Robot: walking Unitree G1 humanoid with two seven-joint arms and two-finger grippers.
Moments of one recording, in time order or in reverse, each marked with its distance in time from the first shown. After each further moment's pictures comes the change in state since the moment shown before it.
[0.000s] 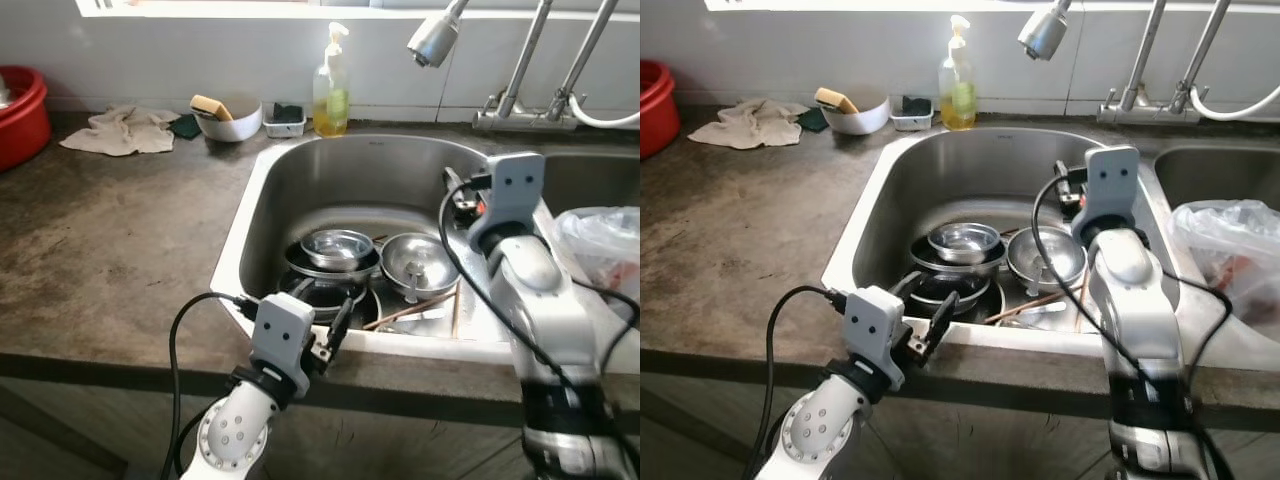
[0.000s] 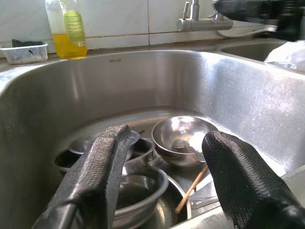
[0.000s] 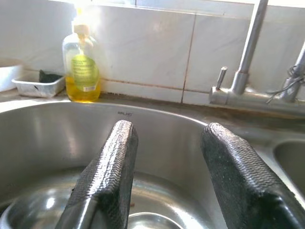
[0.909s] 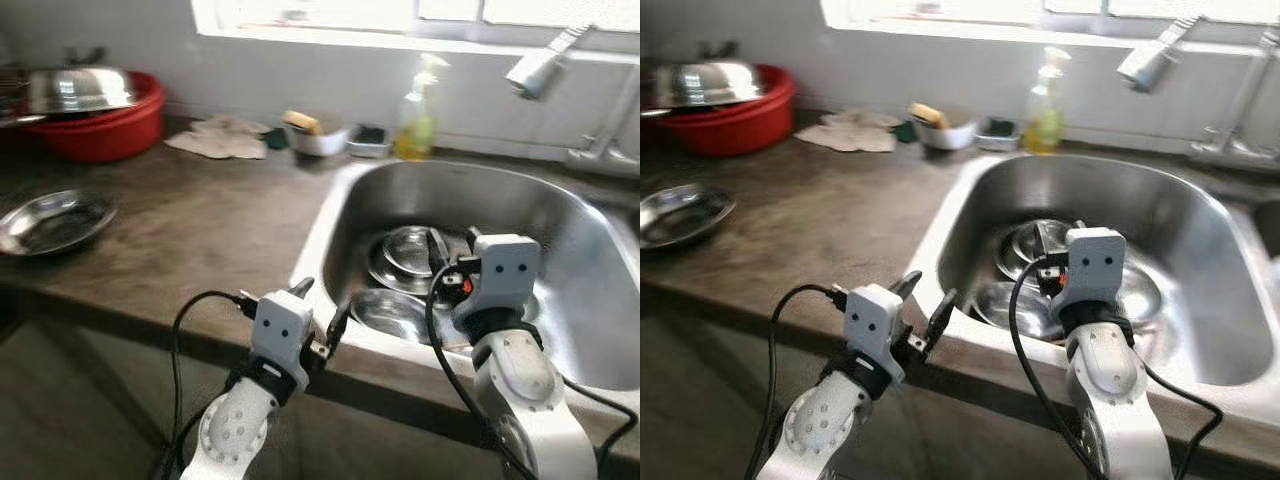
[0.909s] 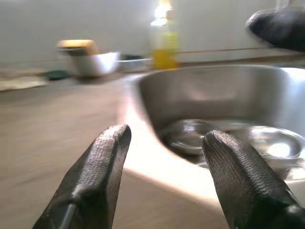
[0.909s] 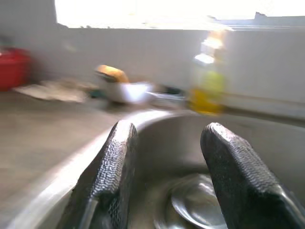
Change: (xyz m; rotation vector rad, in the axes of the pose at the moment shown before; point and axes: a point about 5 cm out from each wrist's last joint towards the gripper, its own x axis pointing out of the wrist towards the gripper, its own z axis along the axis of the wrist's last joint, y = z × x) left arm 0.003 0.010 -0.003 0.014 -0.007 0.014; right arm -0.059 0.044 -0.010 0.087 0.009 0.039
